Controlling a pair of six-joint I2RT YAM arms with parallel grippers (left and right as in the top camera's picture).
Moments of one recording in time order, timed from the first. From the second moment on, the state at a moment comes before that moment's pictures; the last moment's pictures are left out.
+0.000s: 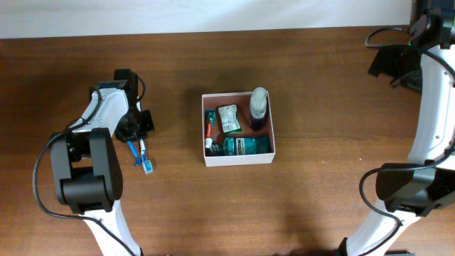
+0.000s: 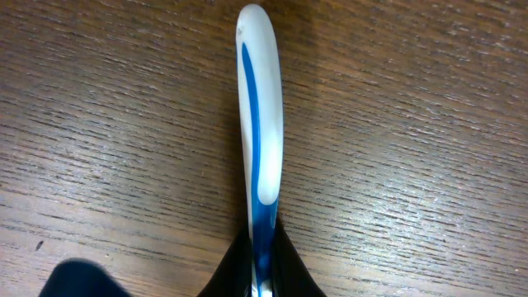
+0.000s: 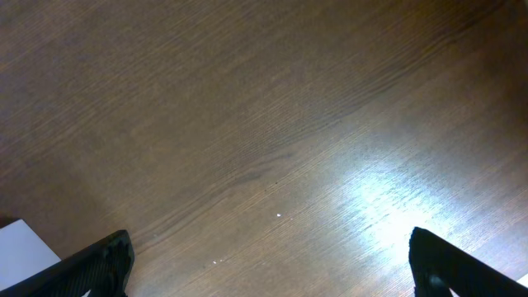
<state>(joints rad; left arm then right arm) 0.04 2.13 1.50 -0.96 -0.06 -0.23 -0.22 2.01 2.33 -1.62 0.21 0.34</state>
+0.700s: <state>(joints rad) -0.09 2.14 1.97 -1.21 0.03 -0.24 -0.22 2.01 2.33 -1.62 0.21 0.34</state>
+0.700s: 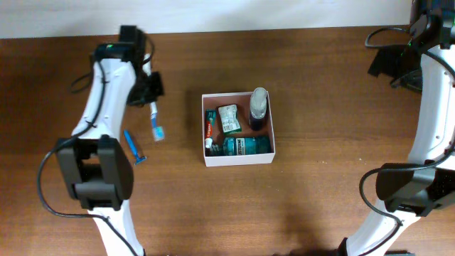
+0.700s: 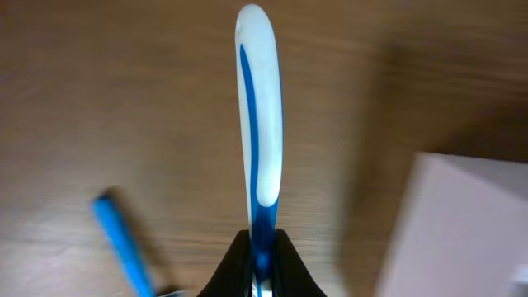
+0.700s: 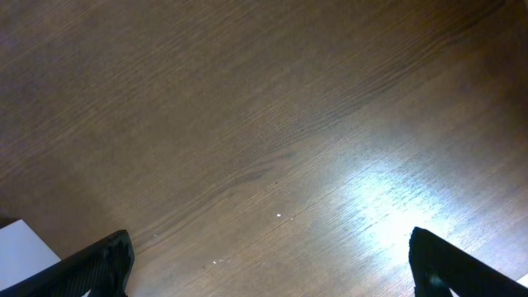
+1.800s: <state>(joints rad) -0.45 2.22 2.03 -1.22 0.16 -0.29 -0.22 2.01 2.33 -1.62 0.21 0.34</state>
